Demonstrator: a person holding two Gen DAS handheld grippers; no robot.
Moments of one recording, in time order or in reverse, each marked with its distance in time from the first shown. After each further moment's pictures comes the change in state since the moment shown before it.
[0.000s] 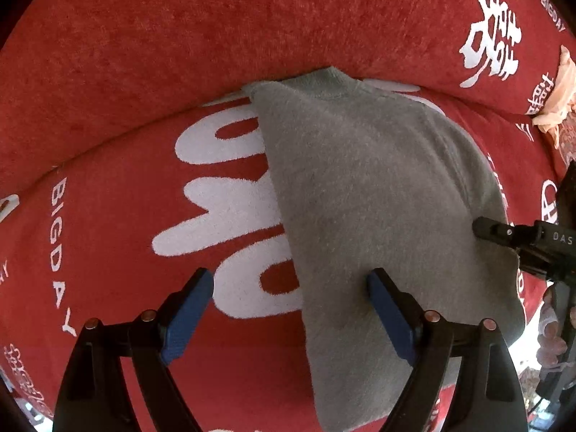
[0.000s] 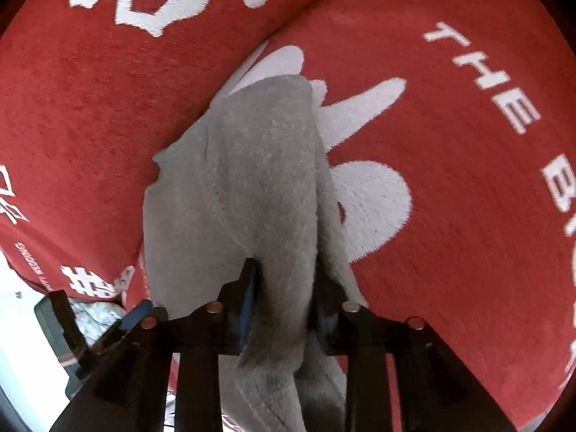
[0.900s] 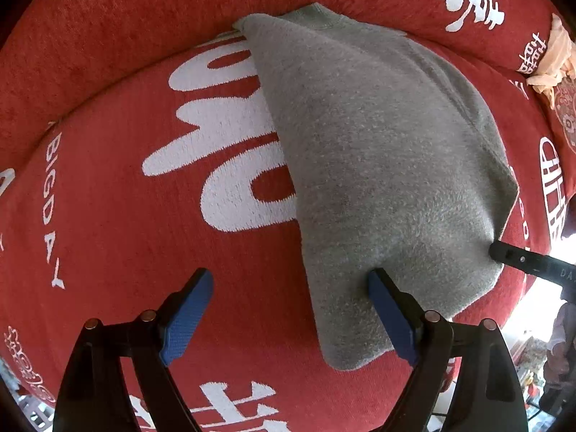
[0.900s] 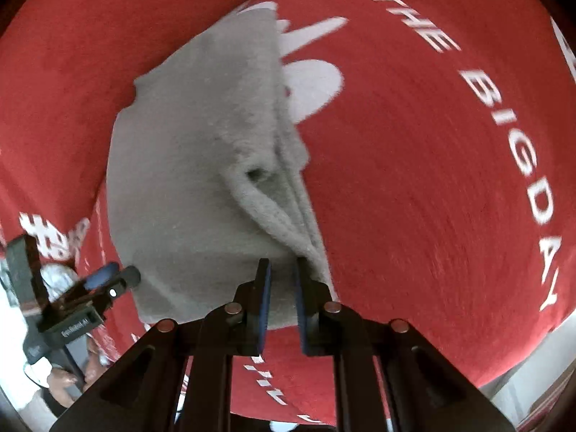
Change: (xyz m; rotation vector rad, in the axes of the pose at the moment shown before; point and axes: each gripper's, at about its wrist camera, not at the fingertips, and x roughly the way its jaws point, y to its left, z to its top) left arm 0.006 -0.010 -0.053 0.035 0.108 -0.002; right arm -0.008 0.001 -0.072 -0.038 0.048 -0.157
